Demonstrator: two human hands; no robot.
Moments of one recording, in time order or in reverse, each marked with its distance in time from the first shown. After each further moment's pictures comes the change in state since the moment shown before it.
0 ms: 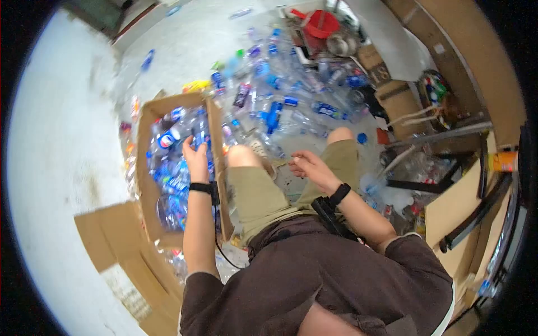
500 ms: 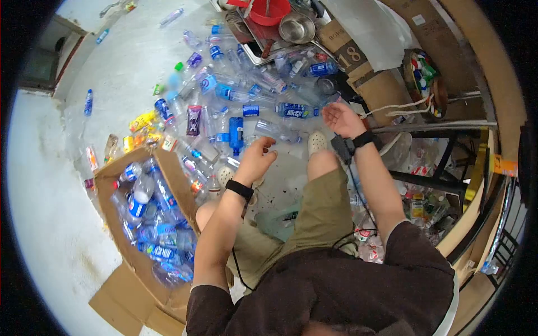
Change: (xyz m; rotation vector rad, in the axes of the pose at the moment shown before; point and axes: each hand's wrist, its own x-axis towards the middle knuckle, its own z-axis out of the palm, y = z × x) left_hand -0.019 0.079 0.259 0.047 -1.150 0.190; right_hand 0.142 -0.036 -0.273 0.815 0.553 0.014
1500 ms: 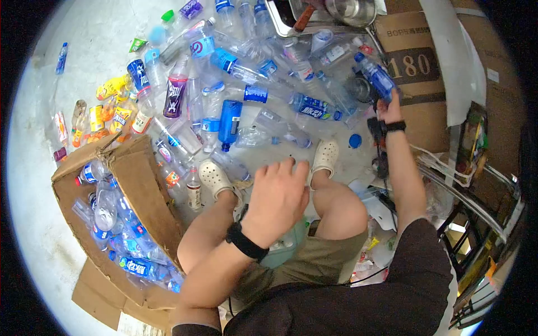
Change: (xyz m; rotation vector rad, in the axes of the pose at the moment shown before) left_hand 0.064 0.024 -0.003 0.412 -0.156 0.028; right_hand 0.239 -0.090 -0.110 -0.175 0.465 -0.342
